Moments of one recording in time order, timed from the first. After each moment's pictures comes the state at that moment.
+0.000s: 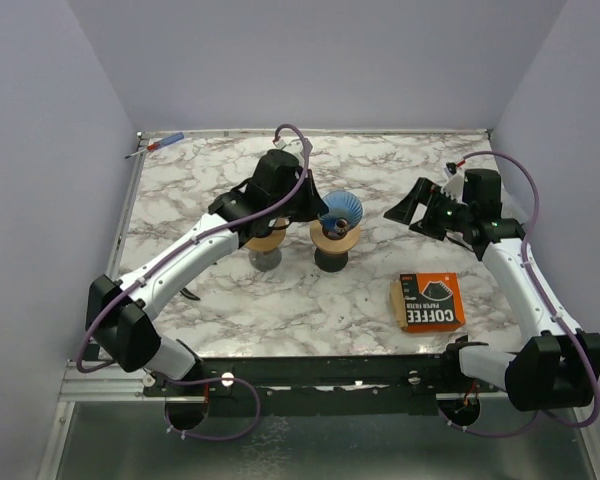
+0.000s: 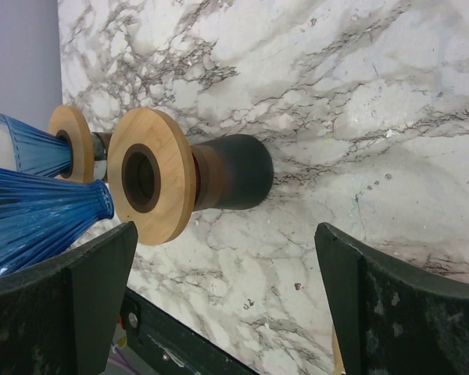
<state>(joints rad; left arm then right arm) -0.70 1.45 1.34 -0.40 0.11 -0.63 0.05 1.18 0.96 -0.45 -0.53 0.50</state>
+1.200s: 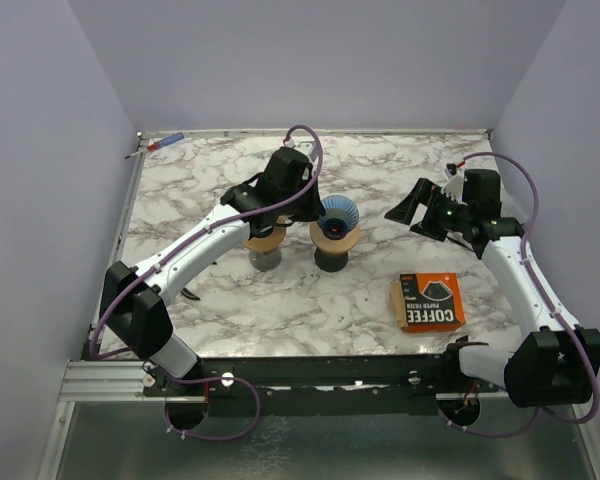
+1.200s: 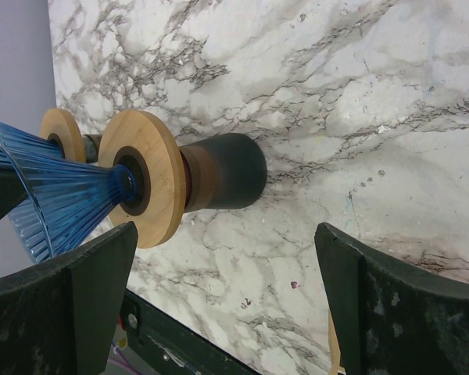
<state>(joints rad) -0.70 1.56 1.42 -0.50 0.07 -0.53 0.04 1.20 0.96 -0.46 -0.52 0.50</state>
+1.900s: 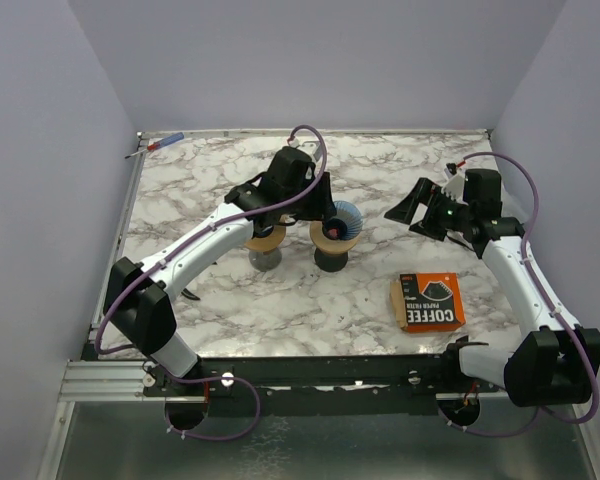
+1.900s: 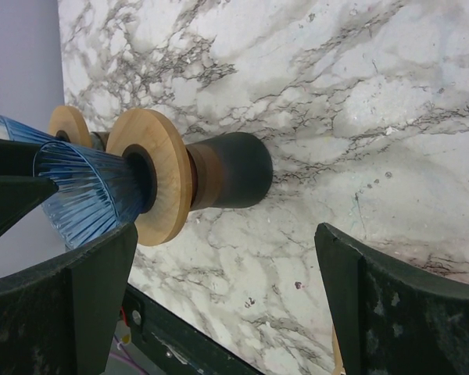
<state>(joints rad) -0.70 1.58 1.42 -0.46 0.09 -0.51 0.03 1.20 0.96 -0.46 -0.54 0.50</state>
